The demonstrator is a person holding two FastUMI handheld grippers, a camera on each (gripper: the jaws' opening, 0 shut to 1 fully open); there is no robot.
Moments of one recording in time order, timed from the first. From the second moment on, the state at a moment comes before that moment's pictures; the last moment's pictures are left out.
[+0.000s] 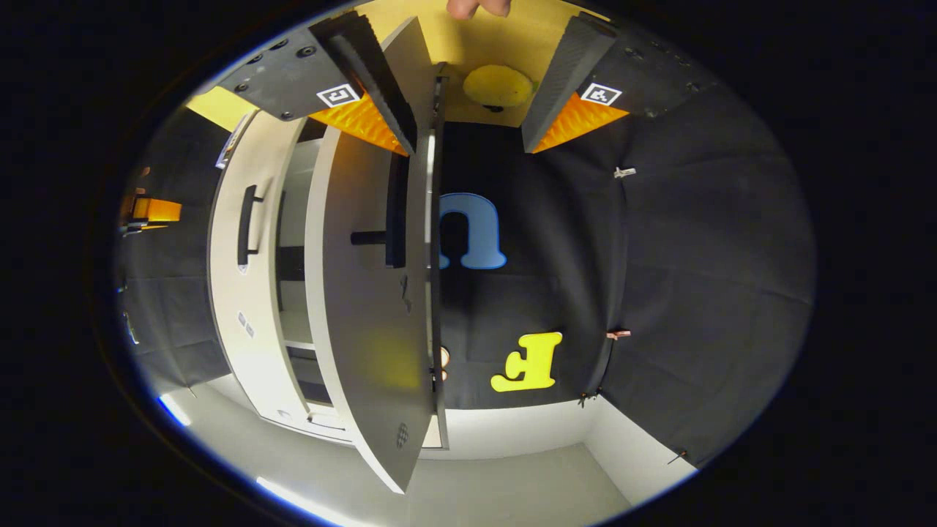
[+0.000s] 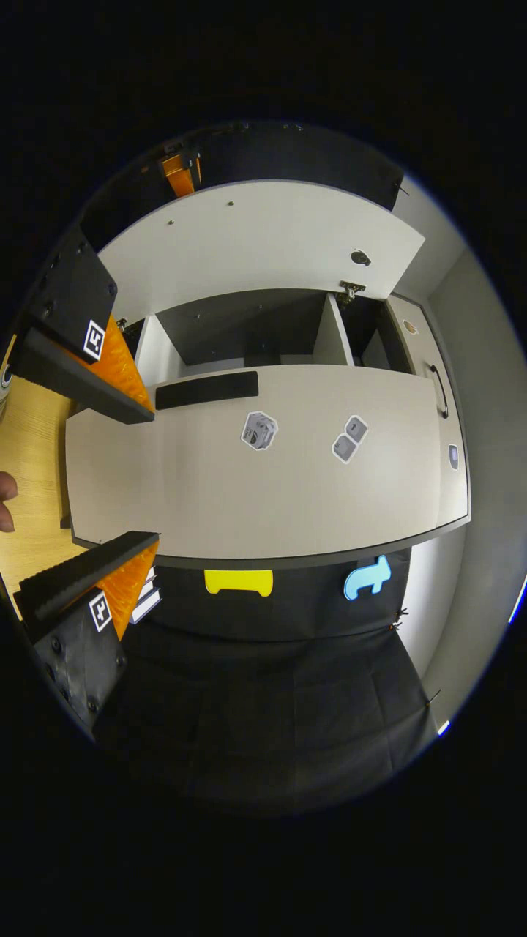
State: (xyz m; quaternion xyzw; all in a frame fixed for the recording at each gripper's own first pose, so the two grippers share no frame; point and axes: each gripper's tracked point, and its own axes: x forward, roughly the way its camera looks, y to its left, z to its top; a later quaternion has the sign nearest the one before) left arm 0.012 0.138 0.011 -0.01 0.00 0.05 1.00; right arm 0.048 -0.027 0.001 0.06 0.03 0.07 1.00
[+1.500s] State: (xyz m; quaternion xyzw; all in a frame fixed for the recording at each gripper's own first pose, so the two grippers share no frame) left arm 0.146 -0.045 0.009 -0.02 -0.01 -0.05 1.00; right arm 0.064 -0.051 0.004 0.06 0.03 0.09 0.99
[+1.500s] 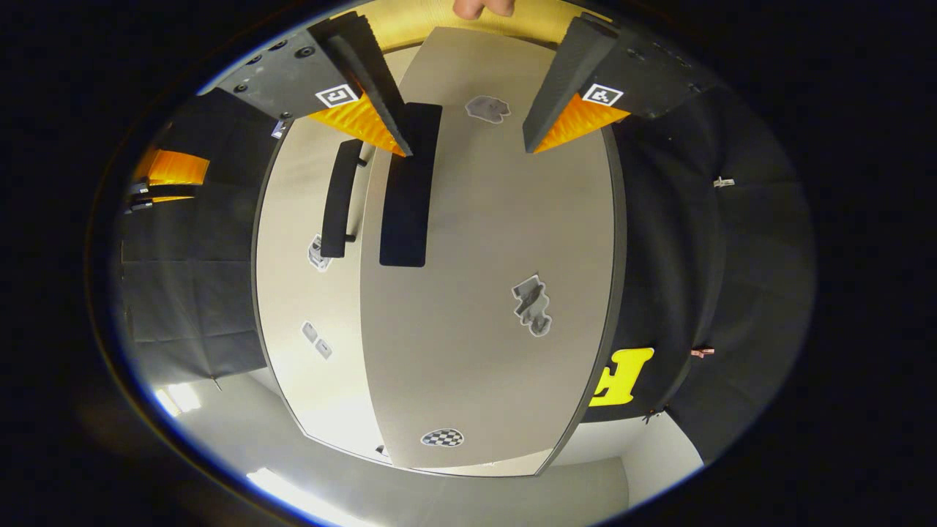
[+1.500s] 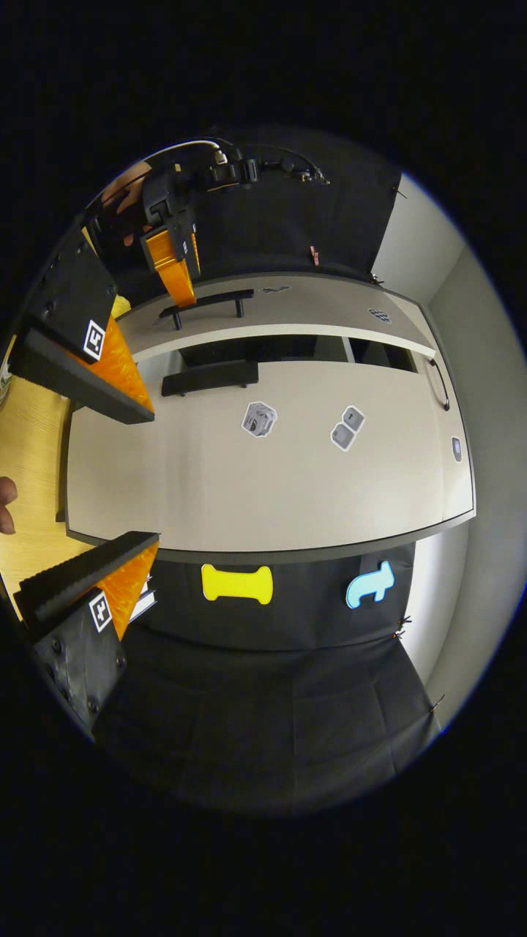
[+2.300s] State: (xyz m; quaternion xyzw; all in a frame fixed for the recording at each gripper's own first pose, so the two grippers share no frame) left arm 0.086 -0.021 0.015 0.01 -0.01 -0.04 1.00; right arm 0.034 -0.030 0.017 0.05 0.02 0.10 0.99
